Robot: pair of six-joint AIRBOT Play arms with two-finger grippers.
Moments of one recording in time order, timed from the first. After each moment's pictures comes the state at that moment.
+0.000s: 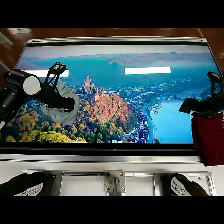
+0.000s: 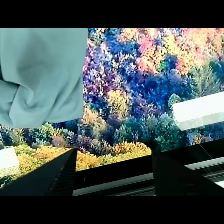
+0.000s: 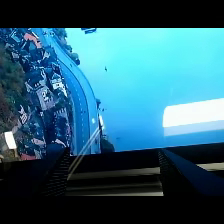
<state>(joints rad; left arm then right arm) -0.40 -1.22 1.33 1.56 -1.39 -1.67 -0.28 -1.10 1.16 -1.37 1.42 1.46</state>
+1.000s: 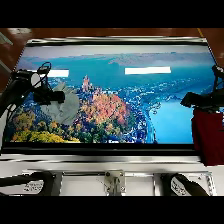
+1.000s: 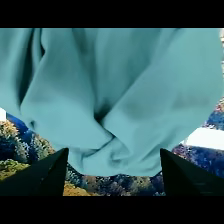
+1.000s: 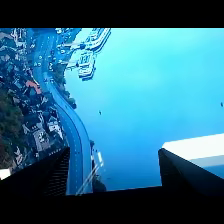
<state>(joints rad) -0.14 -1.47 1.33 1.65 -1.24 -1.84 -0.28 -1.10 1.16 -1.36 1.26 1.46</state>
